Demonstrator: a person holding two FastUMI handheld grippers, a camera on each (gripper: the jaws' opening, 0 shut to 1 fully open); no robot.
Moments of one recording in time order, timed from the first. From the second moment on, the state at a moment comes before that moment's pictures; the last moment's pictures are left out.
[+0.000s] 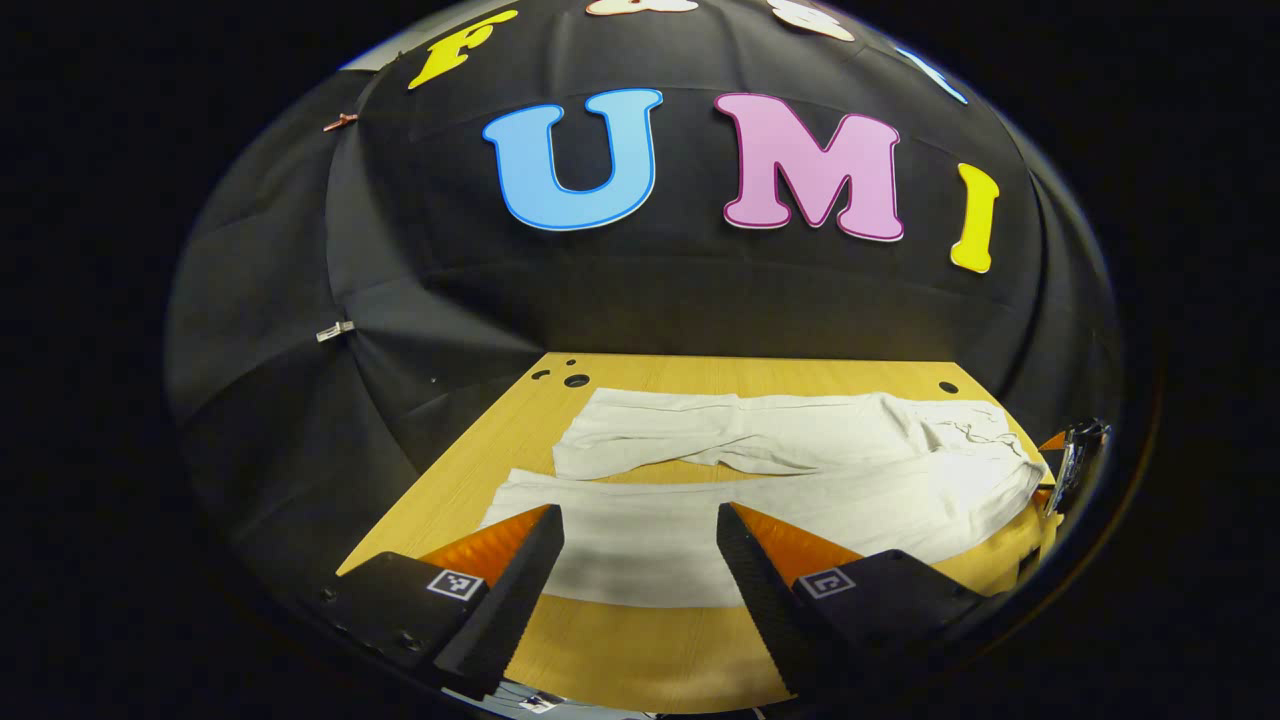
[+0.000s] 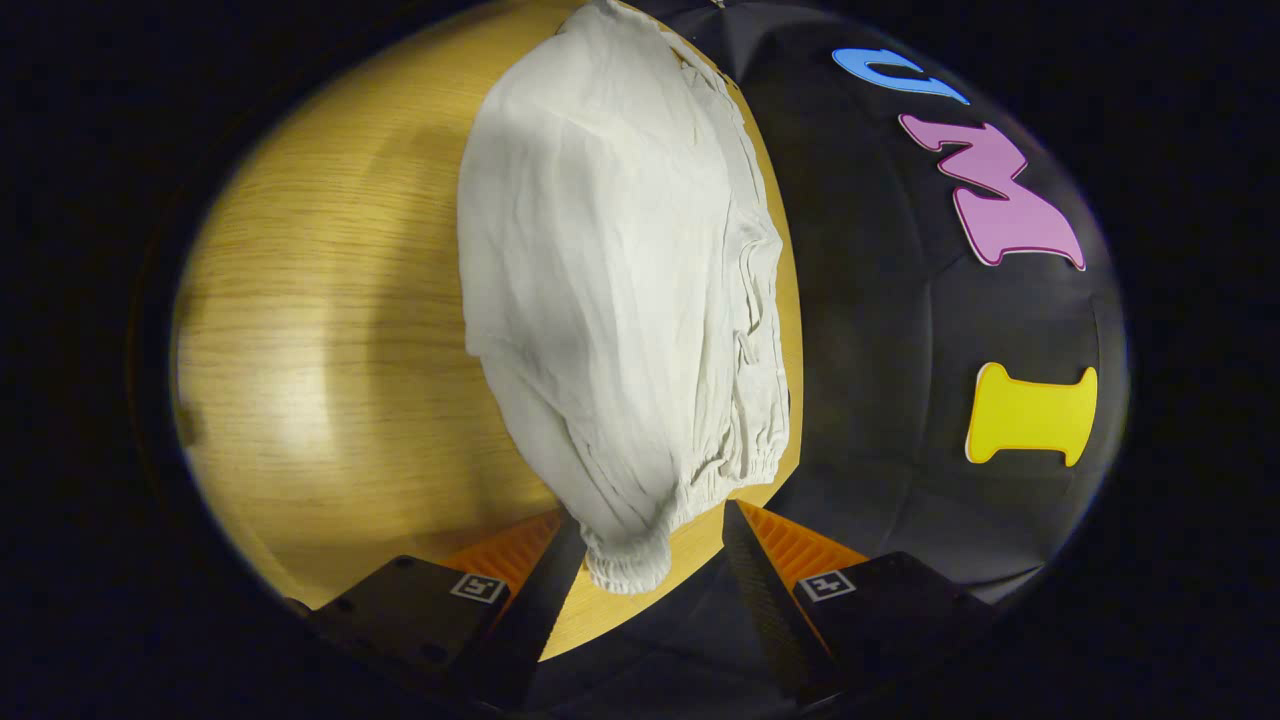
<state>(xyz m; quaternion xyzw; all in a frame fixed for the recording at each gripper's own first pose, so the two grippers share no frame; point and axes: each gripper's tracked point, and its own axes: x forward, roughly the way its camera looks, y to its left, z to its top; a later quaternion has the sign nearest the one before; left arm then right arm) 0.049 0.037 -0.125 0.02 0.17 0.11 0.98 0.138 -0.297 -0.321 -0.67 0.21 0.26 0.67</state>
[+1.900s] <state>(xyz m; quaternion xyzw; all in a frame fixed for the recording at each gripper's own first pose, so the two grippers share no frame) 0.098 0.248 -0.302 0.58 0.41 -0.15 0.69 0.131 -0.282 -0.340 -0.64 0.38 0.34 0.58</state>
